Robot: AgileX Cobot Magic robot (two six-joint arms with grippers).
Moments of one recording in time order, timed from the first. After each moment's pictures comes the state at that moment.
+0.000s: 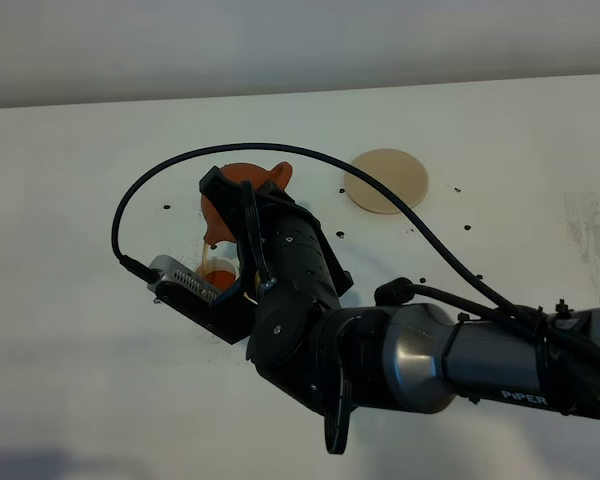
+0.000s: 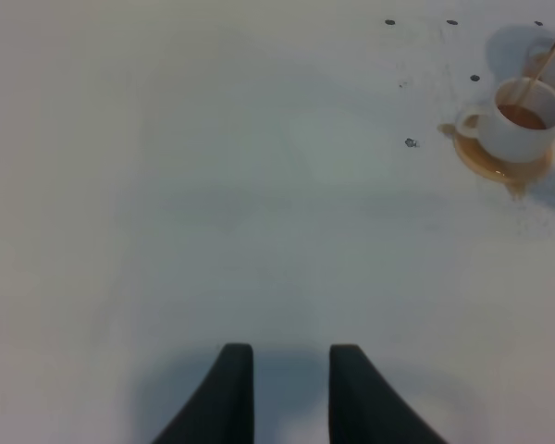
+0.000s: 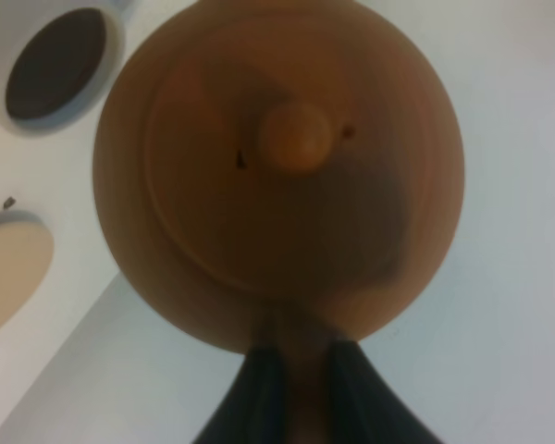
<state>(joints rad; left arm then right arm) 0.04 -0.01 -0.46 -0.01 1.06 0.01 0.98 2.00 -1.22 -1.63 0.90 -0.03</state>
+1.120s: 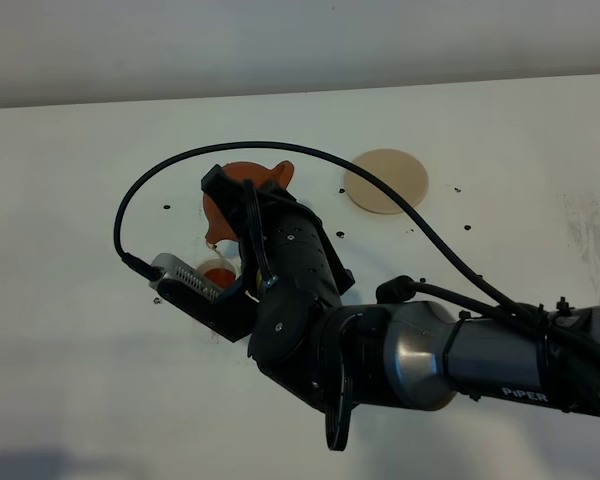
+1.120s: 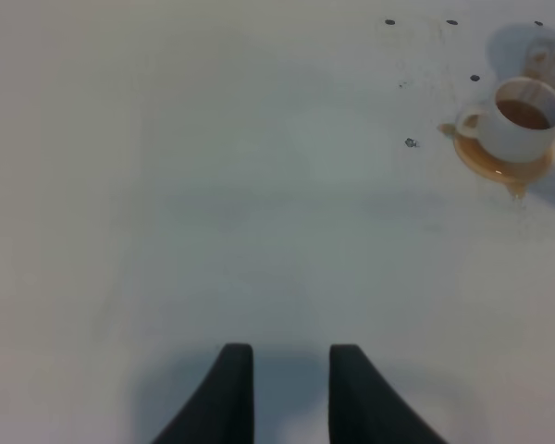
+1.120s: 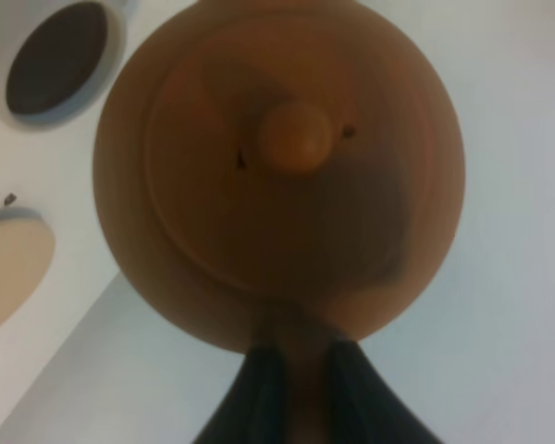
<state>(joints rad) 0.04 -0.01 -0.46 -0.01 1.06 0.01 0.97 2.00 -1.22 -1.63 0.90 -0.03</state>
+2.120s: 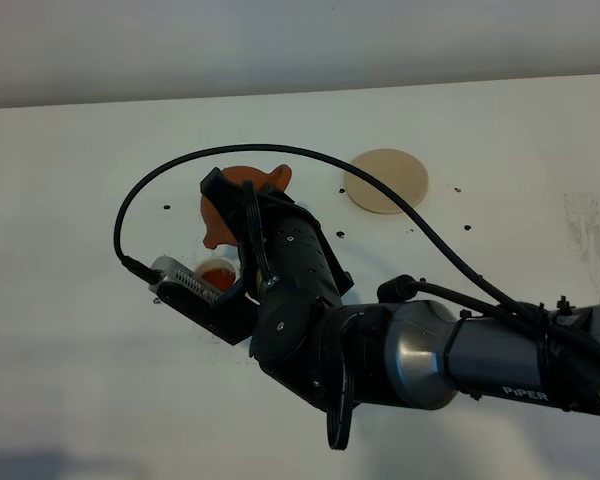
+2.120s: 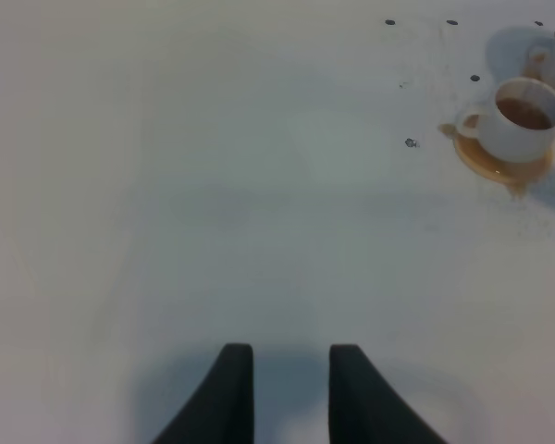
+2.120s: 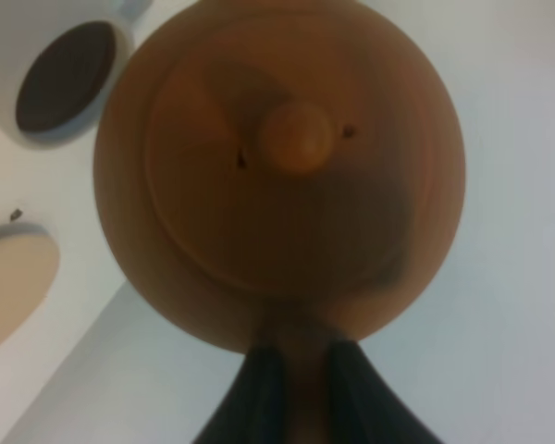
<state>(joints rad) 0.04 -0.01 -0.46 -0.01 1.06 0.01 0.97 2.00 -1.22 -1.63 0.87 -0.03</state>
